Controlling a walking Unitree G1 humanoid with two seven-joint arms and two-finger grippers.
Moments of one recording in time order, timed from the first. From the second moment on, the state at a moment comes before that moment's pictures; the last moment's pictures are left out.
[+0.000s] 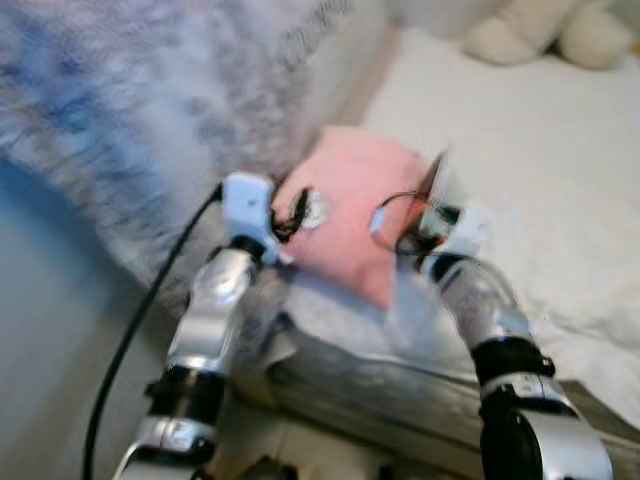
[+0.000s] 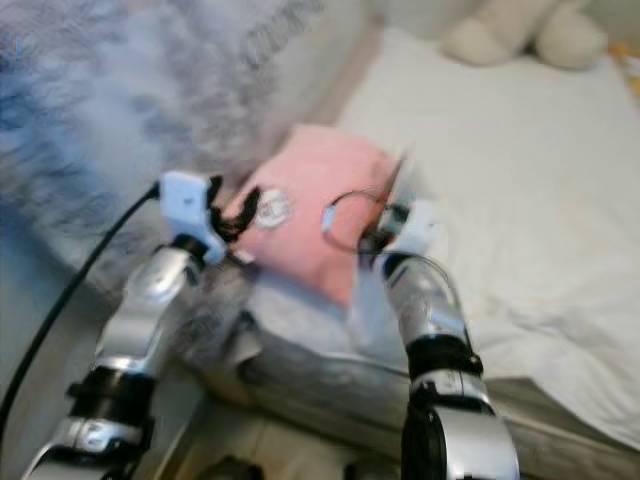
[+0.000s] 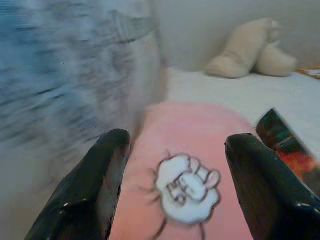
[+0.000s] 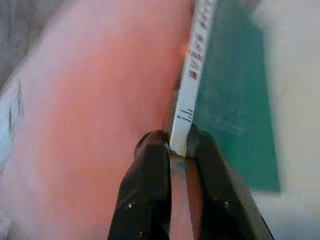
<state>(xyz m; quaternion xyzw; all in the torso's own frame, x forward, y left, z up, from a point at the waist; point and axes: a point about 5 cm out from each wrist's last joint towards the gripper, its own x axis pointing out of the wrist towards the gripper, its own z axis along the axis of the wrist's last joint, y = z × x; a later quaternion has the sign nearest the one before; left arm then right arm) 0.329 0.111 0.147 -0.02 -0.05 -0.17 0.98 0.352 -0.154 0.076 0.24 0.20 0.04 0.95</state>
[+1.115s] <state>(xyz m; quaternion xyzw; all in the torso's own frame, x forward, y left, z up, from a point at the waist) 0.276 0.061 0.167 -0.05 -0.04 -0.43 0.90 0.361 -0.164 0.123 0.29 0.16 0.18 0.93</state>
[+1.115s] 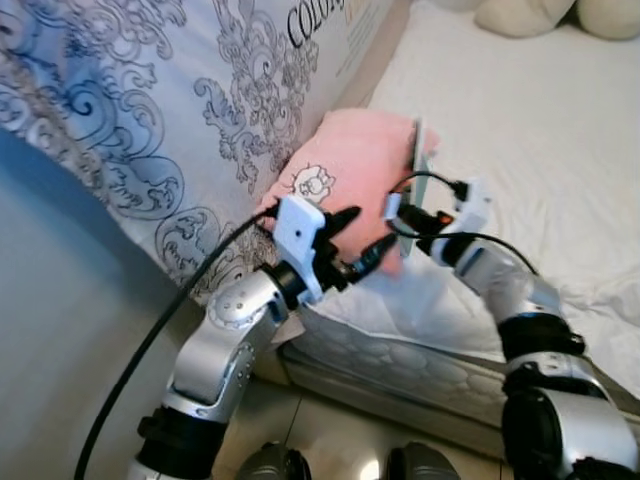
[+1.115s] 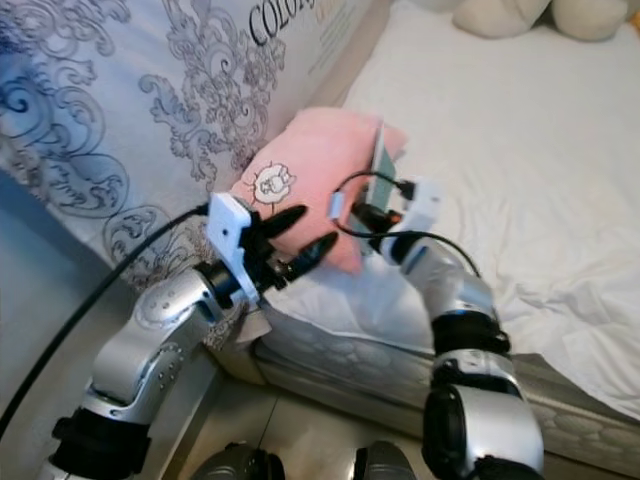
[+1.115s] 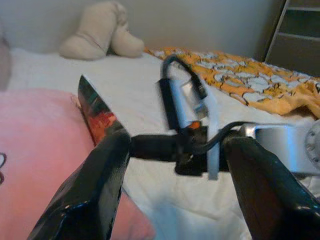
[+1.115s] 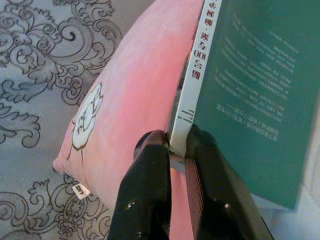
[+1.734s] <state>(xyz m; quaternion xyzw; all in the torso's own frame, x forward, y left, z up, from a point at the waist) 0.276 0.063 0.167 -0.04 -0.03 -0.44 0.90 0.345 -0.213 0.080 0.31 0.19 0.11 0.92</state>
